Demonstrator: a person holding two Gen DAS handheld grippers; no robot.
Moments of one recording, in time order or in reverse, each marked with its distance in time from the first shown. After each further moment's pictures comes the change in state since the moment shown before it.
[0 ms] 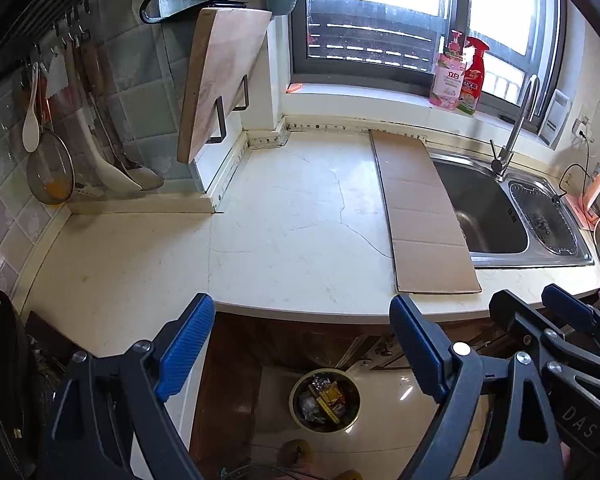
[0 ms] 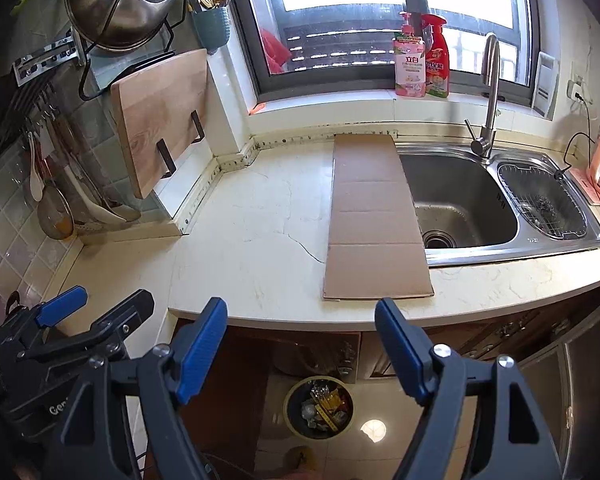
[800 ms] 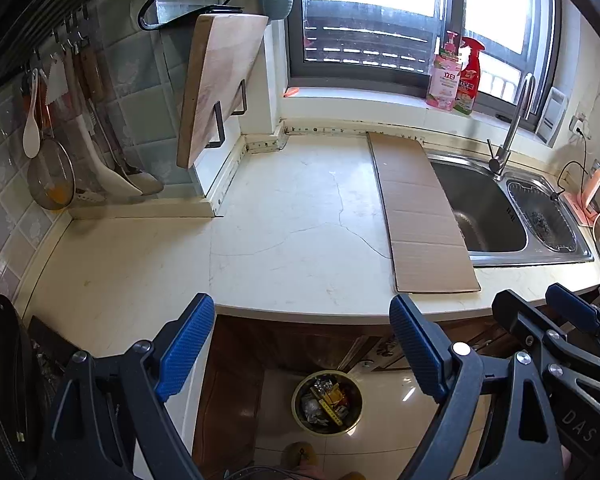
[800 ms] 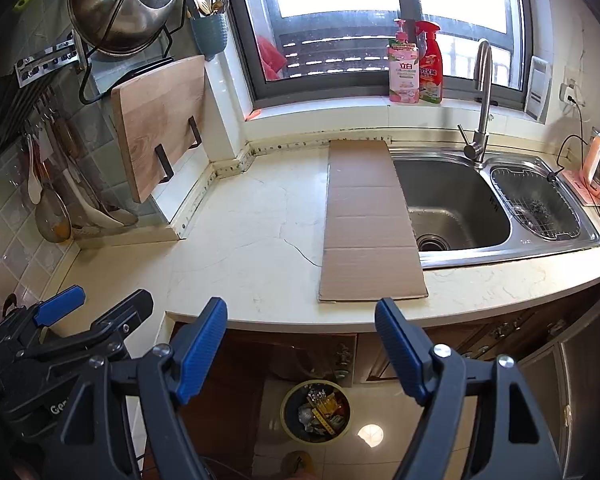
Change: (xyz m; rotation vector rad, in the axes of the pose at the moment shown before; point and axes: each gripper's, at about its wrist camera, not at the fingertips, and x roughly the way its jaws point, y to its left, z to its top) left arm -0.003 0.001 0.000 0.017 -0.010 -0.003; right arm -0.008 -0.002 -0.002 0.002 -0.021 -0.017
